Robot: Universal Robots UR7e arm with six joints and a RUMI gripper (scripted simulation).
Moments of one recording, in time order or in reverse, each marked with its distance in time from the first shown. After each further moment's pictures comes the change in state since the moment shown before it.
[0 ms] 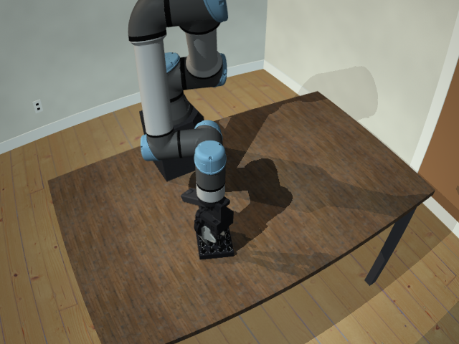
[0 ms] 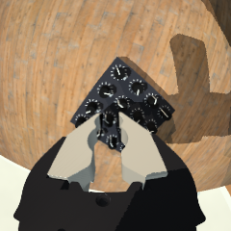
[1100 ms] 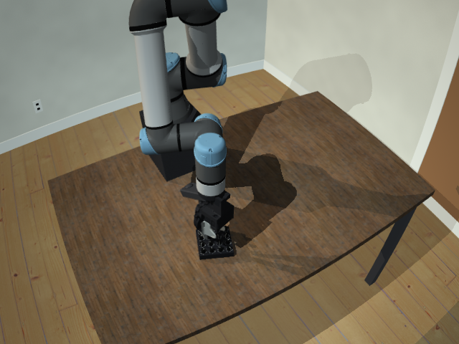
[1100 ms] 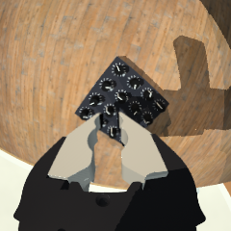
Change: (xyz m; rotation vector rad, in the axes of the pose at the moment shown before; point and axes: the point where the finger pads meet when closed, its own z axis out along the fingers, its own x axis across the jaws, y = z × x) arm 0.000 0.001 -0.023 -0.003 -0.003 -0.002
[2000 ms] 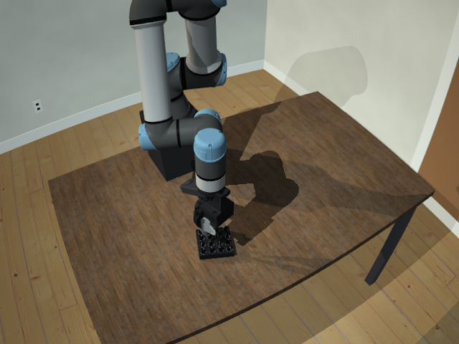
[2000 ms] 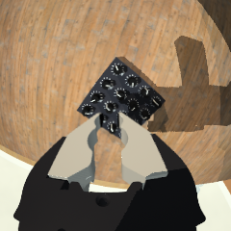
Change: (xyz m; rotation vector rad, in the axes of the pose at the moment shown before) arm 0.000 -0.001 -0.014 0.003 0.003 0.008
